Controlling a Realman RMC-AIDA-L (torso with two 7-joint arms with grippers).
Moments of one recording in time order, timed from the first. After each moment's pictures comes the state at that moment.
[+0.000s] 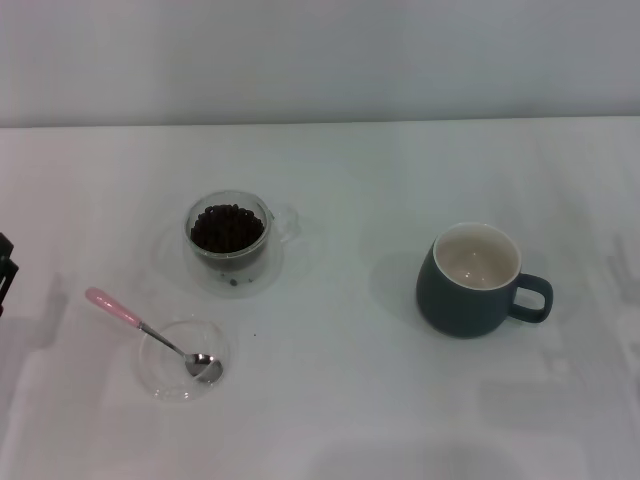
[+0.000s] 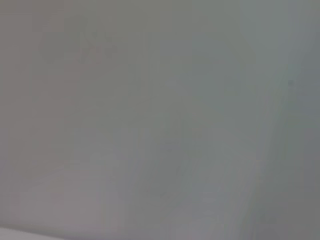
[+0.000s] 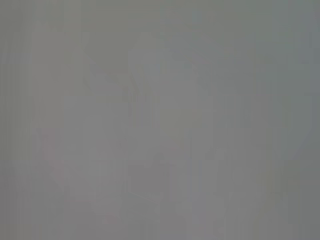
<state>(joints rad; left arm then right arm) -0.37 -2.09 0.72 -0.11 -2.37 -1.36 2.74 0.27 2.01 0.11 0.37 -1.32 -1.40 -0.15</state>
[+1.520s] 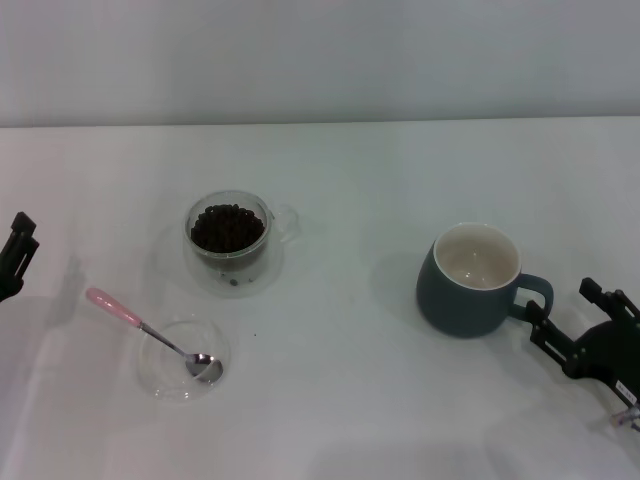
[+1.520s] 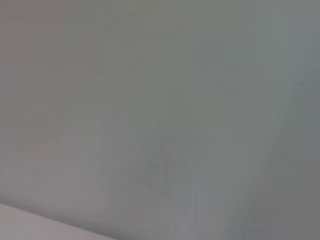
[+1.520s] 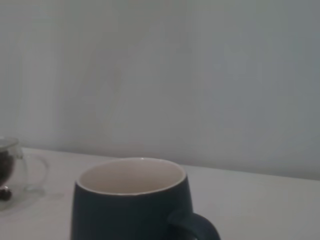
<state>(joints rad) -0.43 -2.08 0.71 -0.11 -2.37 -1.27 2.60 0.27 2.01 -0.44 0.24 -1.32 -1.30 0.17</state>
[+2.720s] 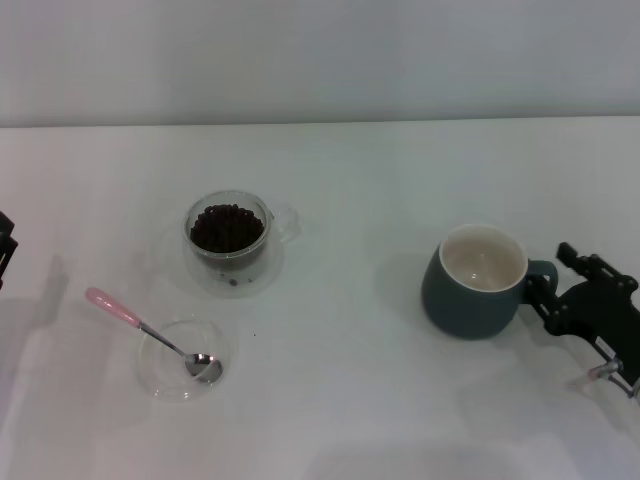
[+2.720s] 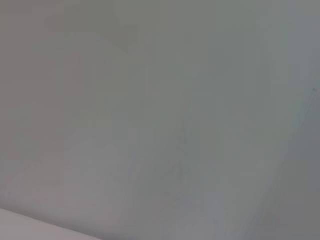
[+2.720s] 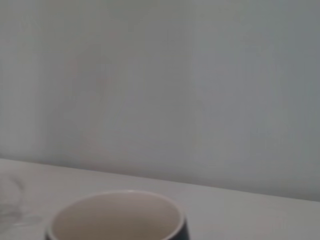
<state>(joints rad) -0.41 -2.08 0.71 -0.07 -2.37 -1.27 2.60 0.36 2.01 -0.35 0.24 -1.34 -1.22 0.17</state>
